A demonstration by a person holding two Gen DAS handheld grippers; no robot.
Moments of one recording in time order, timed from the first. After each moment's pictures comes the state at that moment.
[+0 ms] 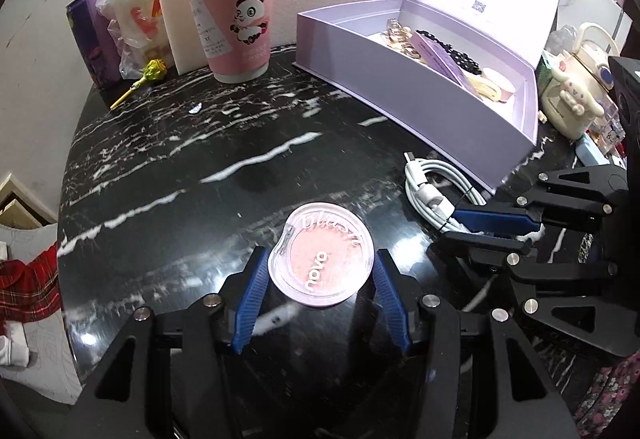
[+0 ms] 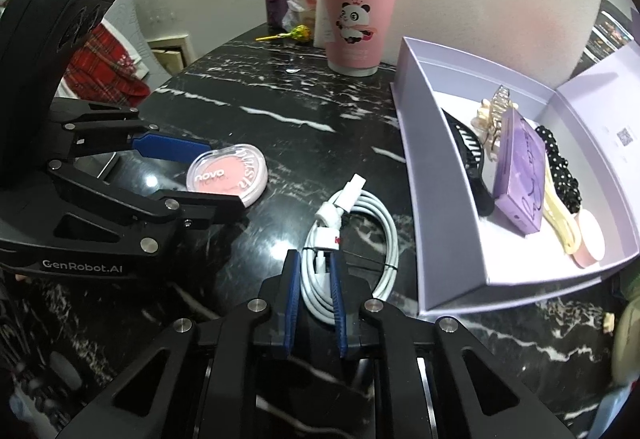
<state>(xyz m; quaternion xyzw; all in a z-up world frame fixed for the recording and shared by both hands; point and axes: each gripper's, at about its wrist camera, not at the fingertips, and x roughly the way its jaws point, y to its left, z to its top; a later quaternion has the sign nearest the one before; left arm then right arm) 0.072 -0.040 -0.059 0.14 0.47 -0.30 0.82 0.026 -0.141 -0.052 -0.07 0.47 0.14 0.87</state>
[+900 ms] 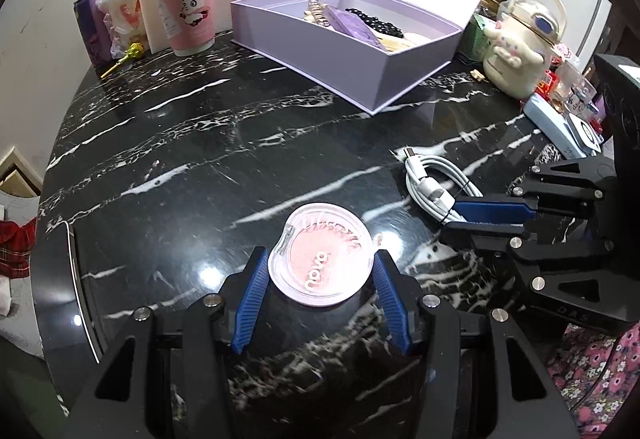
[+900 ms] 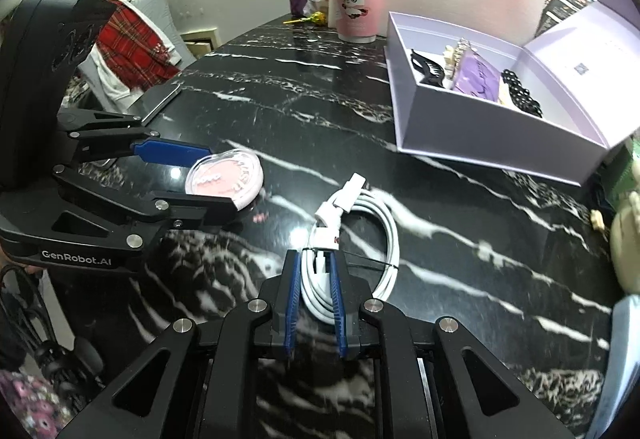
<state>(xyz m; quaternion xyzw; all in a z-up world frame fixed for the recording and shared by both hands) -0.044 -0.062 -0.058 0.13 0.47 -0.30 0.82 -0.079 -0.181 -0.051 -0.06 0.46 0.17 0.87</state>
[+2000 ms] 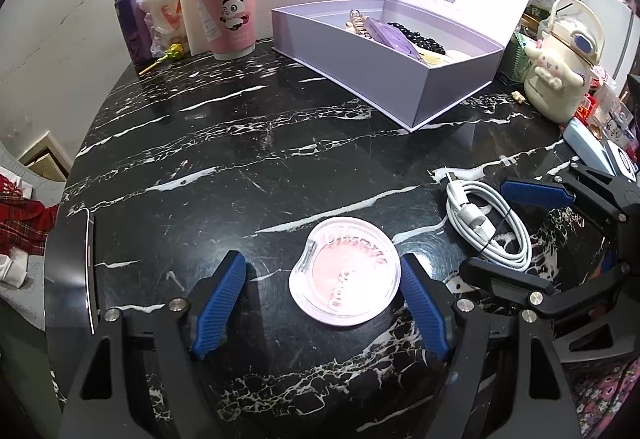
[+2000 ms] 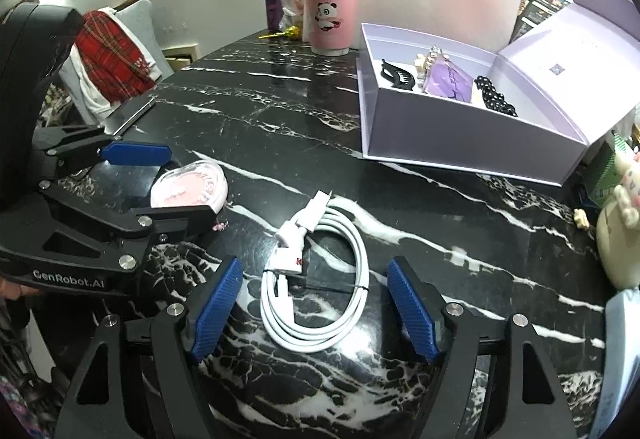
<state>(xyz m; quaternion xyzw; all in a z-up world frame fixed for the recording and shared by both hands) -0.040 -0.065 -0.066 0.11 0.45 -0.22 0.86 -0.076 -0.194 -0.058 -0.06 0.43 0.13 0.89</state>
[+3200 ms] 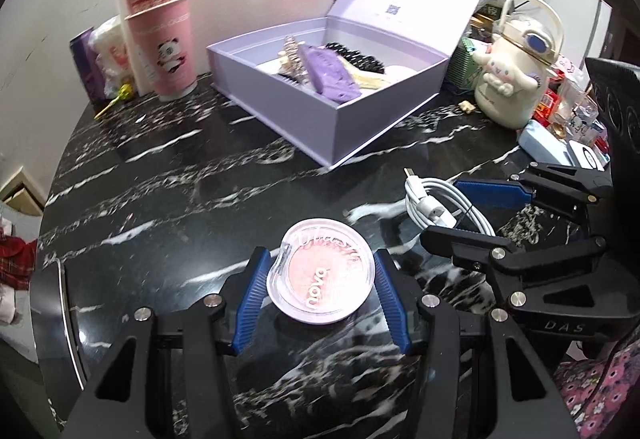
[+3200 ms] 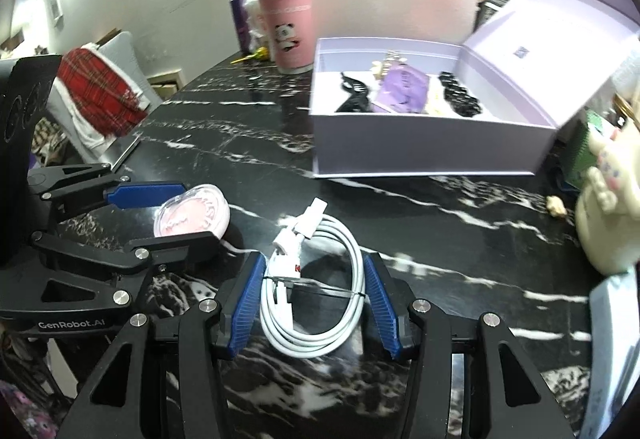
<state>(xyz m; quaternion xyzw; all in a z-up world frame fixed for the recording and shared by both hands) -0.050 -0.113 -0.043 0.13 0.42 -0.29 0.85 -0.080 -0.236 -0.034 0.00 0.42 0.11 0.90</state>
